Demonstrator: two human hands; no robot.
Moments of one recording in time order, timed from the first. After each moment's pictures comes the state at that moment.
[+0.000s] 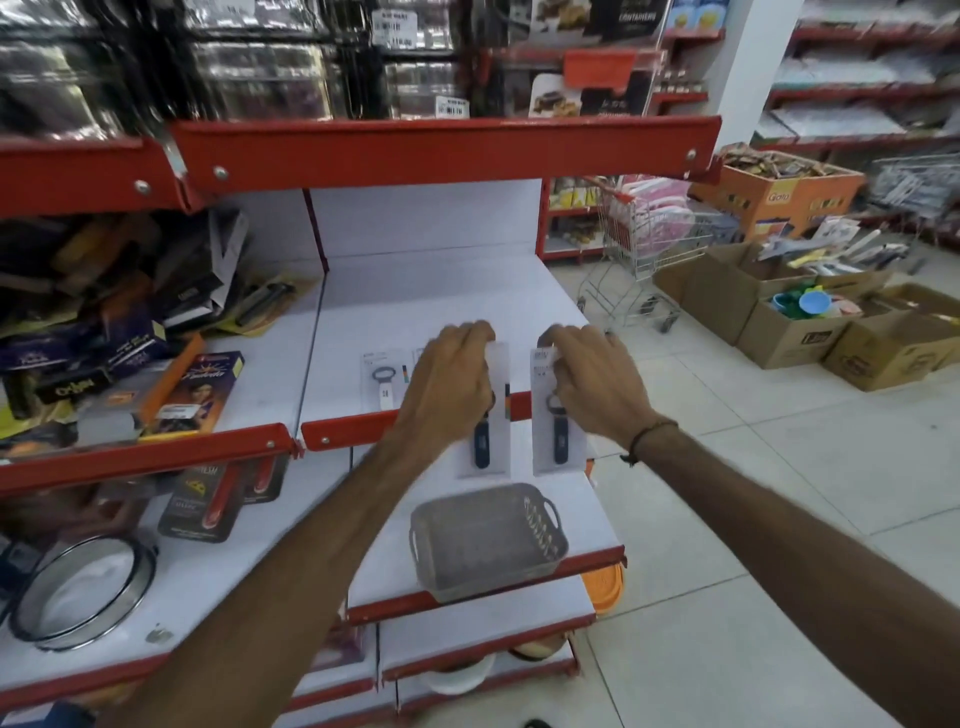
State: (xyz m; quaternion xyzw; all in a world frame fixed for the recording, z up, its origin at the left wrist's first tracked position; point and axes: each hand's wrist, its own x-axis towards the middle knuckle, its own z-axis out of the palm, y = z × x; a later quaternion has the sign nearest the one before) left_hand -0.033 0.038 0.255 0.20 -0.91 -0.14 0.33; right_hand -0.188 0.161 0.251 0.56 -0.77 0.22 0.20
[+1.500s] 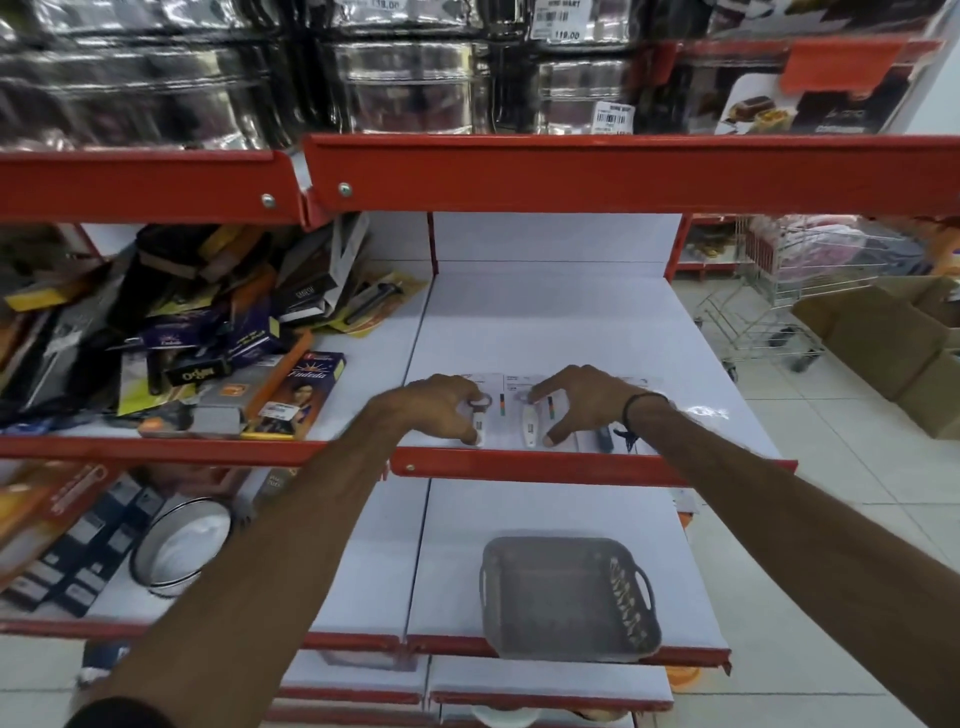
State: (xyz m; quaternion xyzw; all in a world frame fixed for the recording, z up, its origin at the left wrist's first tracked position) left_hand 0.008 -0.133 0.238 0.35 -0.91 -0.19 -0.10; right_hand -0.207 -0.019 0.236 0.63 -0.75 0.06 -0.21
